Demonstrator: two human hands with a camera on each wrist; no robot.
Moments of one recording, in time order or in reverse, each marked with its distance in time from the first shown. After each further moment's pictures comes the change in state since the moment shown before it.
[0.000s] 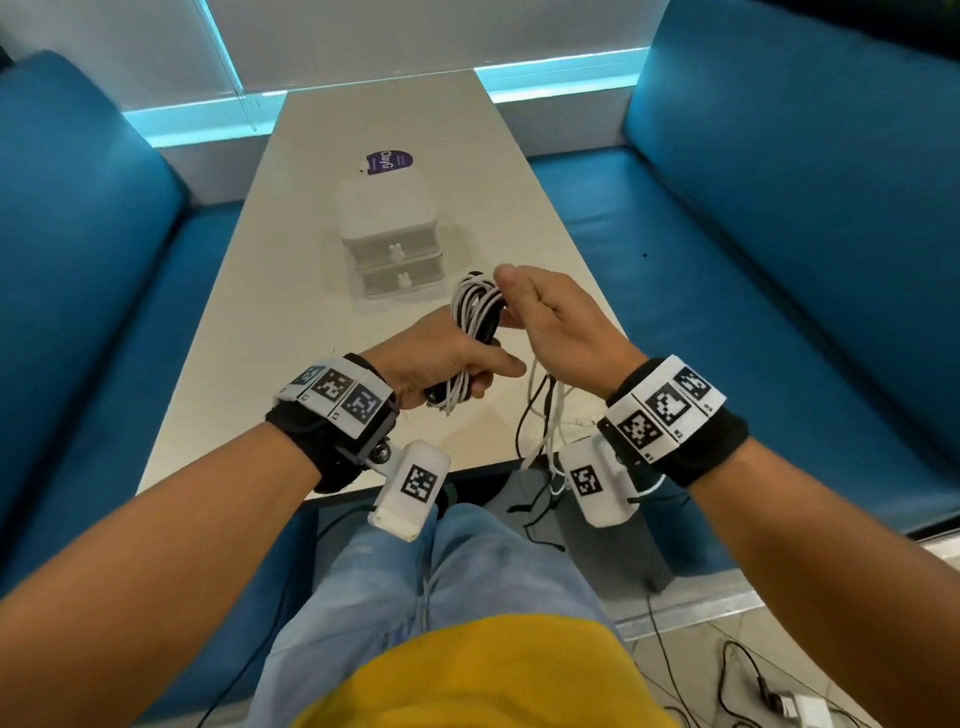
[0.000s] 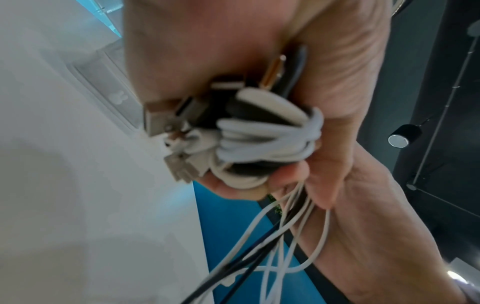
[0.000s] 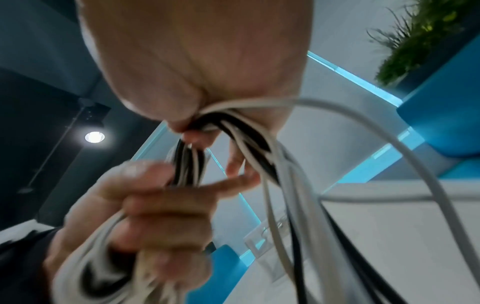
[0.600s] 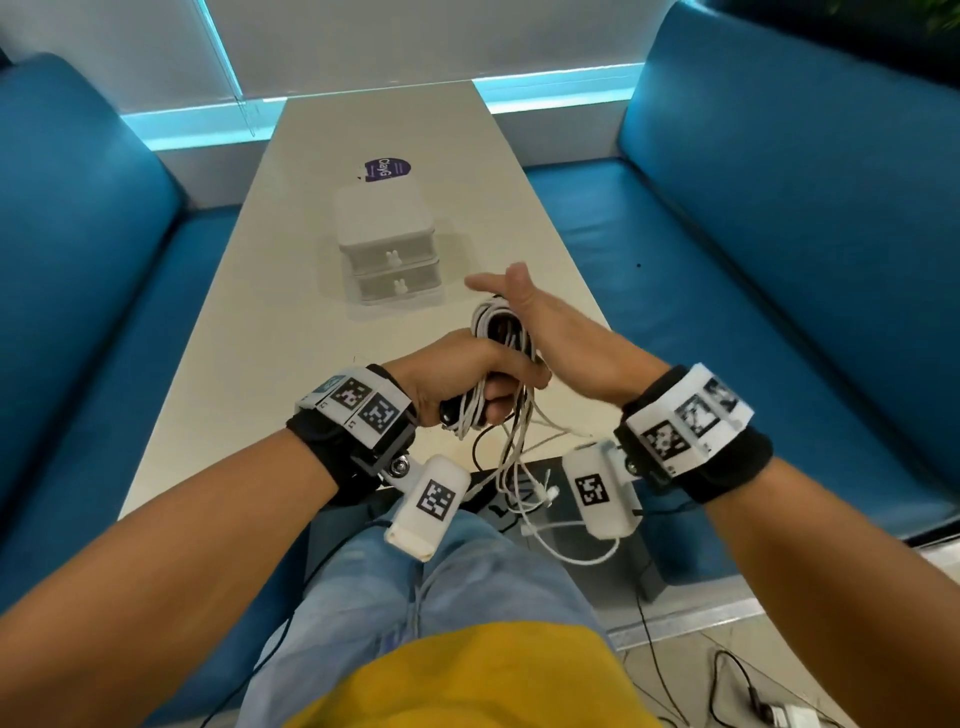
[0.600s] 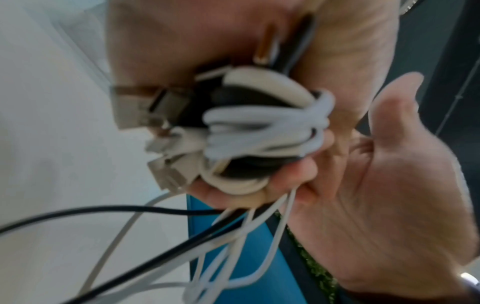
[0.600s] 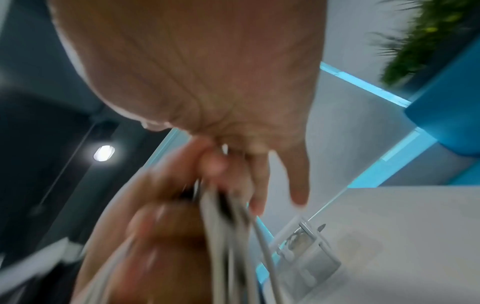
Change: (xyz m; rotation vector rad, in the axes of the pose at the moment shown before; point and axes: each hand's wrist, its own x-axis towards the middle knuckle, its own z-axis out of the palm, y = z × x) left_hand 0.003 0.003 0.023 -0.060 -0.111 -0.067; right_hand -0.015 -0.022 -0.017 0.058 -0.245 0.112
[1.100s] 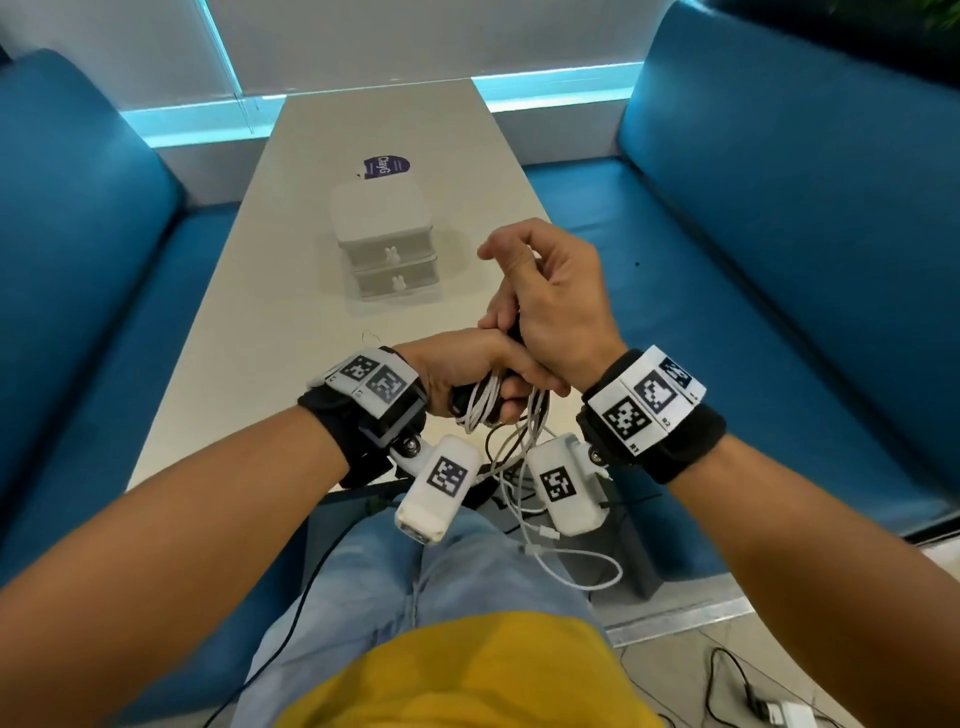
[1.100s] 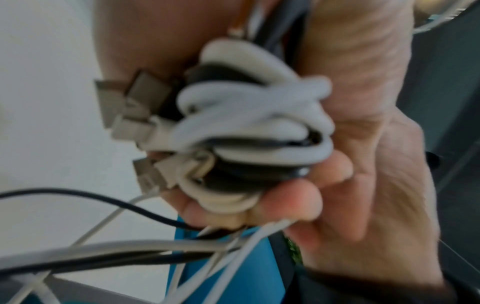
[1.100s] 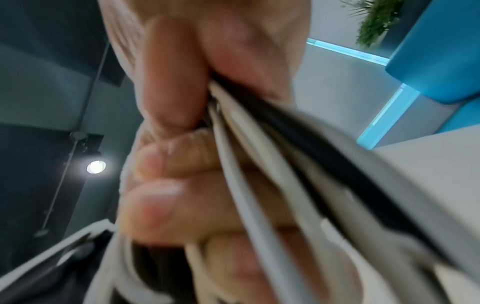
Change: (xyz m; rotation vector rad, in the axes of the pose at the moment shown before) left_hand 0.005 0.009 0.007 -0.051 -0.161 -0.077; right_hand 0.013 -0.012 0.015 0.346 0.496 -0.226
